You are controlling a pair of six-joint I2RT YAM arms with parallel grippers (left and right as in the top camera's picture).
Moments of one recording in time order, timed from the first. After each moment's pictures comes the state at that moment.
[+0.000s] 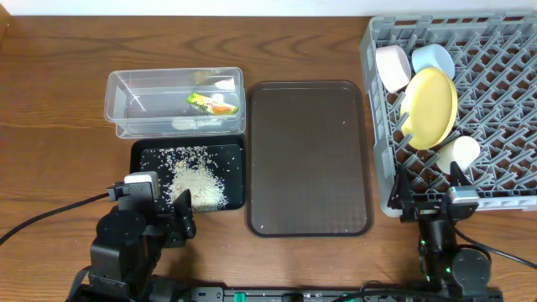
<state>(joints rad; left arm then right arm) -0.25 0.45 0.82 -1.02 -0.11 -0.30 0.09 0.01 0.08 0.03 0.01 0.08</state>
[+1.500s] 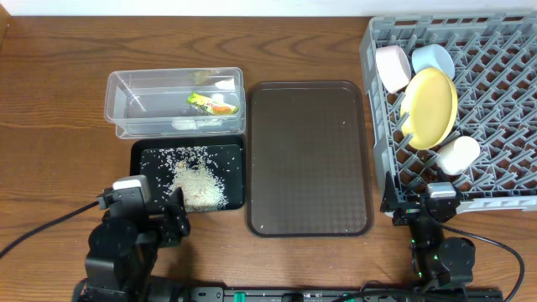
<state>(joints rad) -0.16 0.36 0.74 -0.93 -0.11 -0.29 0.09 0.01 0.01 -0.07 0.02 -0.01</state>
